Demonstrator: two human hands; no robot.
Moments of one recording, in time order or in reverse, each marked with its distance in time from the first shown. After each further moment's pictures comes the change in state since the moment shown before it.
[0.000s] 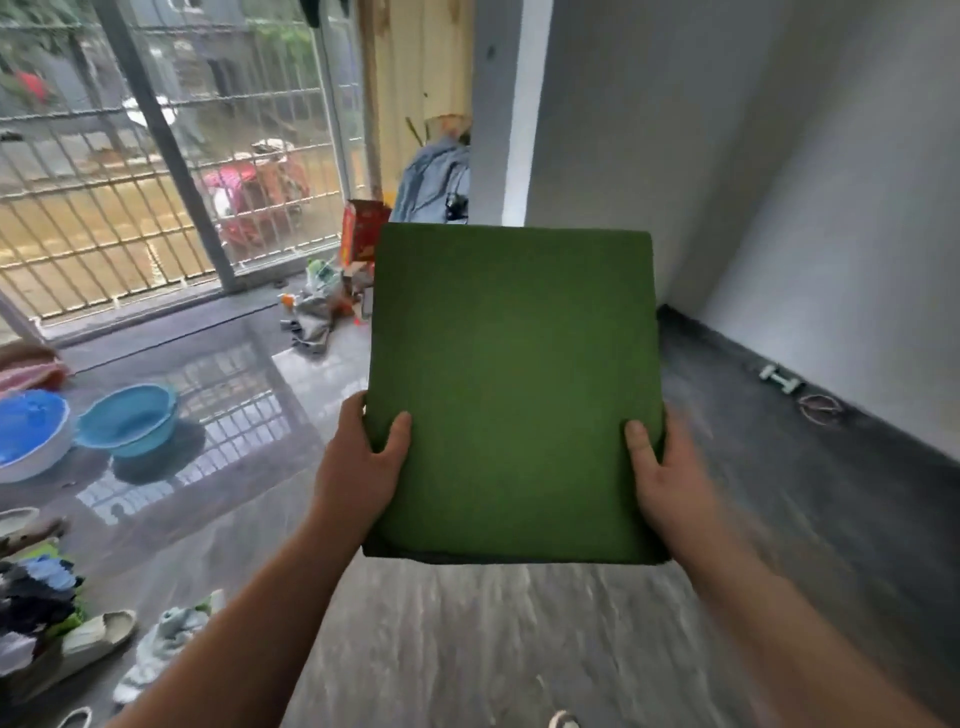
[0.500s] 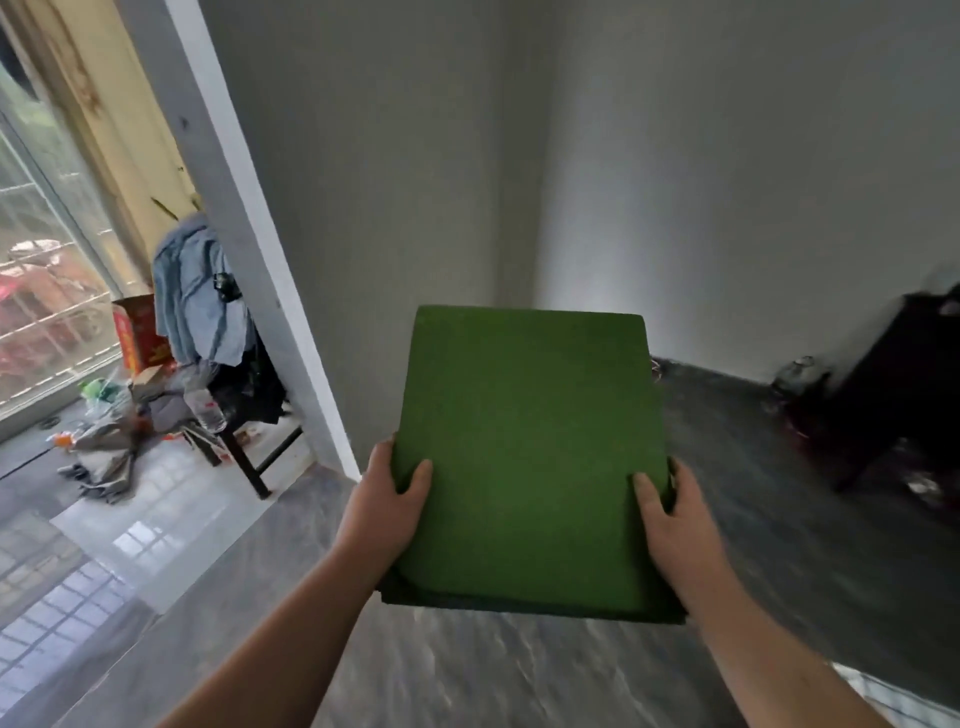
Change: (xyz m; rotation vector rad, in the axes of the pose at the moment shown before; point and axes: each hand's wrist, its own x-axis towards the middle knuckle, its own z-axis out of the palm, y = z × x) left_hand 0.004 0.146 0.285 0.016 -0.497 0.149; right_hand 0.055 0.145 -0.215 0.007 0.394 0.357
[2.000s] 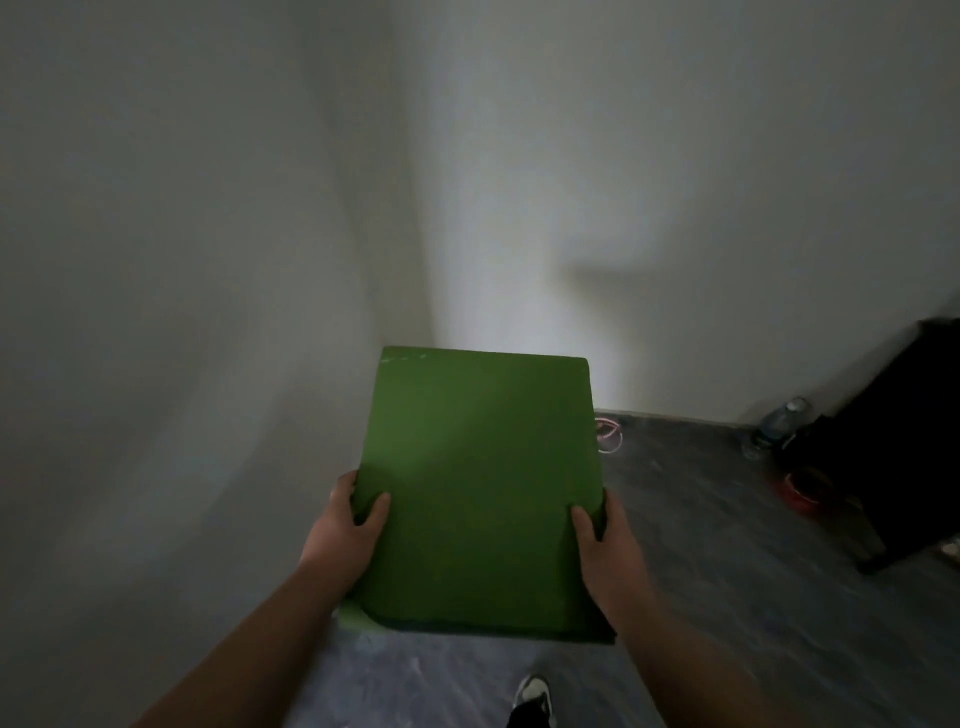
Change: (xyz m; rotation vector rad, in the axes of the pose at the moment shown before) left_hand 0.855 0.120 0.317 0.140 -0.312 0.011; right_hand 0.809 -0.089 0.208 0.068 0.101 0.258
